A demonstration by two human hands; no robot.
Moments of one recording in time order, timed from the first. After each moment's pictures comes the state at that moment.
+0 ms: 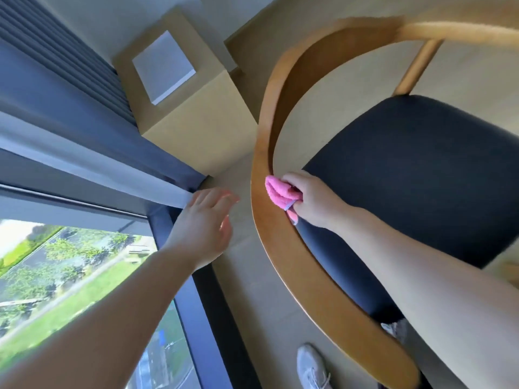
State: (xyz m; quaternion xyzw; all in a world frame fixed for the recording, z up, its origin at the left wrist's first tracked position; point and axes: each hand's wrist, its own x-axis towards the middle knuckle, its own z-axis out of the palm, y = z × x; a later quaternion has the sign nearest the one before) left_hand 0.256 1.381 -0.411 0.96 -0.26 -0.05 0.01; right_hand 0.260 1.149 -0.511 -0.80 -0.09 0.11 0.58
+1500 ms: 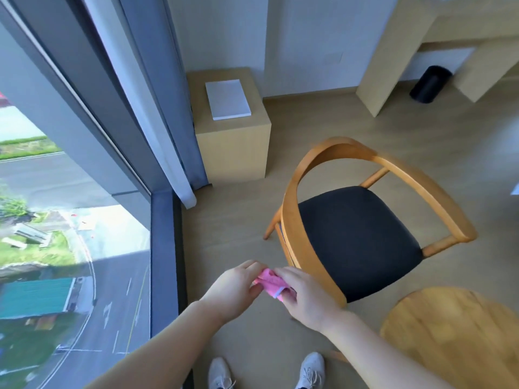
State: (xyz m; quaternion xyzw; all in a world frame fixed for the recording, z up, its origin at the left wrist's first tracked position) left_hand 0.006 1.444 -0.293 0.92 -0.19 -0.16 0.31; right_hand -0.004 1.249 -0.294 -0.89 -0.20 0.15 0.37
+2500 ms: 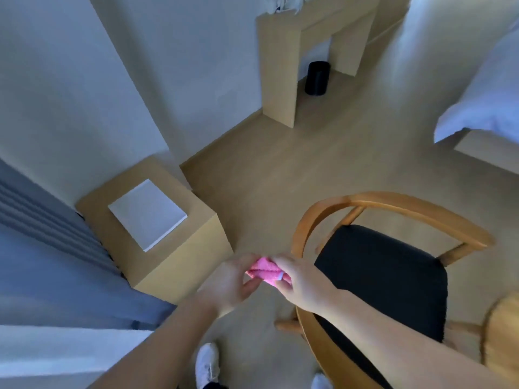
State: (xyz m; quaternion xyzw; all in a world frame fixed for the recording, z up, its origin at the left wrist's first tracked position) left_hand 0.478 1.429 -0.254 0.85 -0.42 -0.18 0.26; right_hand 0.382 1.251 -0.275 -0.93 -0.02 -0.01 0.36
